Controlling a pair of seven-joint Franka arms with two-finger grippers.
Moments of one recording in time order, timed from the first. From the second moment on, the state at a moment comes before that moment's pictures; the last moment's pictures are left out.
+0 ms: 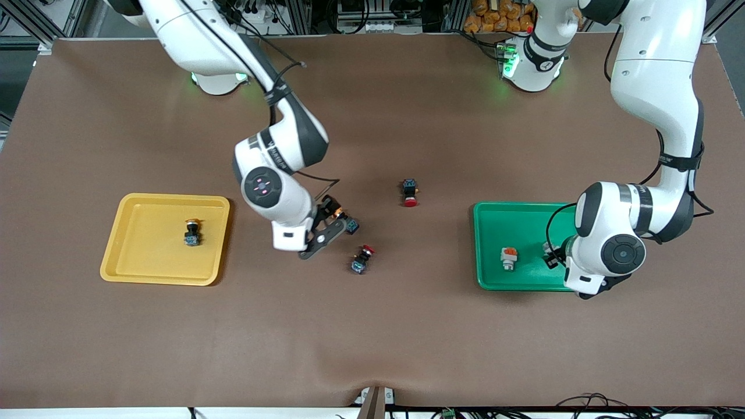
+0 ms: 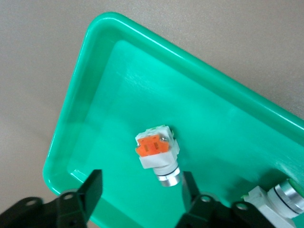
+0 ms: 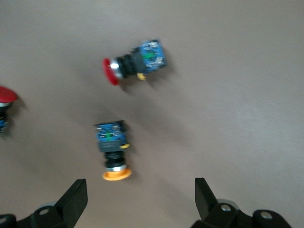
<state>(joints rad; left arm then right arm) -0.12 0.67 0.00 -1.56 0.16 1.97 -0.69 0.63 0.60 -0.07 -1.56 0.23 2.13 -0.28</state>
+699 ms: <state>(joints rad) -0.13 0.60 -0.01 -1.52 0.16 1.97 -0.67 0.66 0.63 -0.09 -1.58 0.23 2.16 -0.55</state>
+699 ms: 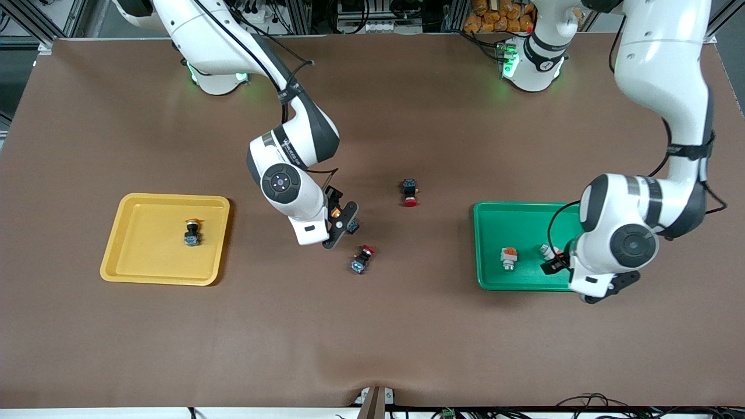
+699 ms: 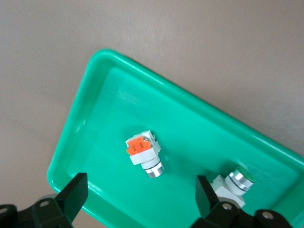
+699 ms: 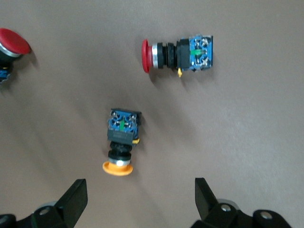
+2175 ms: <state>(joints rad) 0.02 0.04 -0.12 -1.48 0.06 1.51 -0.03 0.74 0.76 -0.08 -1.62 0.33 2.38 -0.46</state>
